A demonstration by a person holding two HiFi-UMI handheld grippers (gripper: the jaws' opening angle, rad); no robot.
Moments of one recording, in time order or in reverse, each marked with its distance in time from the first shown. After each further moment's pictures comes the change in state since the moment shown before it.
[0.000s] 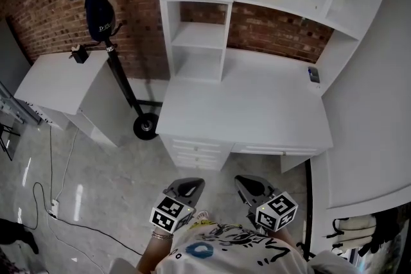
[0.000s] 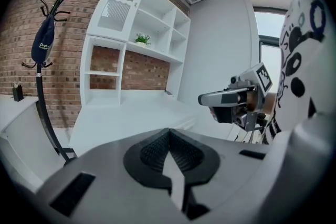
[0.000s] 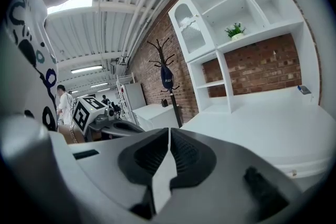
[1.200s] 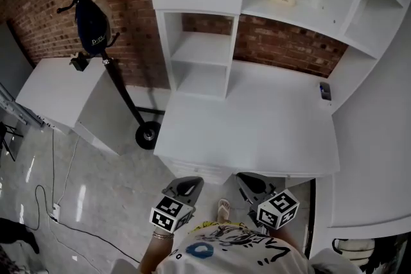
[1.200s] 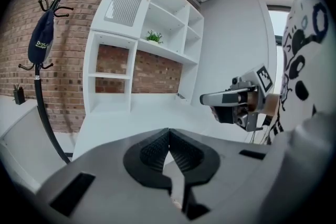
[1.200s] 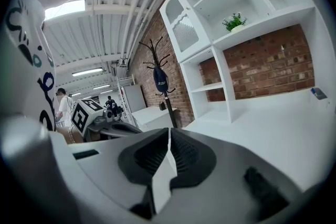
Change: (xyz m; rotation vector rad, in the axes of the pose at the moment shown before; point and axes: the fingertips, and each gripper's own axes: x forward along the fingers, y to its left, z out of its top) left arm 0.081 0.086 0.055 -0.026 -0.016 0.079; right arm 0.075 -0.103 0.051 0.000 -0.009 0.053
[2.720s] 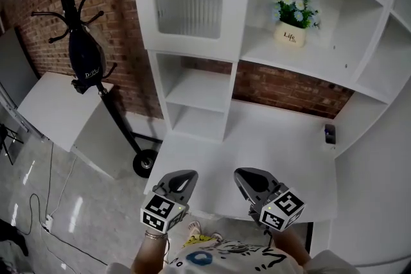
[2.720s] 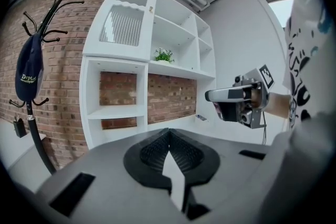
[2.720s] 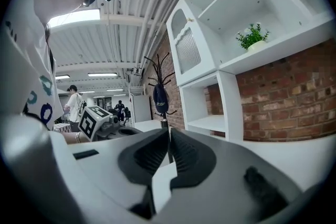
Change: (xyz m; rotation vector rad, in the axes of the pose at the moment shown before) left arm 0.088 0.098 0.157 0.103 -0.185 0.132; right arm 0.066 -0.109 0.157 -0.171 -0.156 0.130
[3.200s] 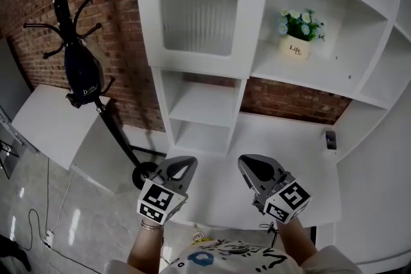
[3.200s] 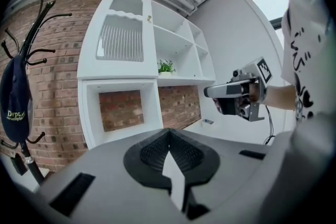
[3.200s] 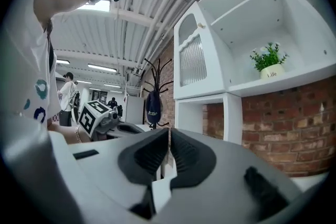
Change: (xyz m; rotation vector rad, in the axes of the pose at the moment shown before) left arm 0.017 0.081 0.067 0.168 -0.083 -0.025; right arm 0.063 -0.023 0.068 -0.162 -0.071 -0.067
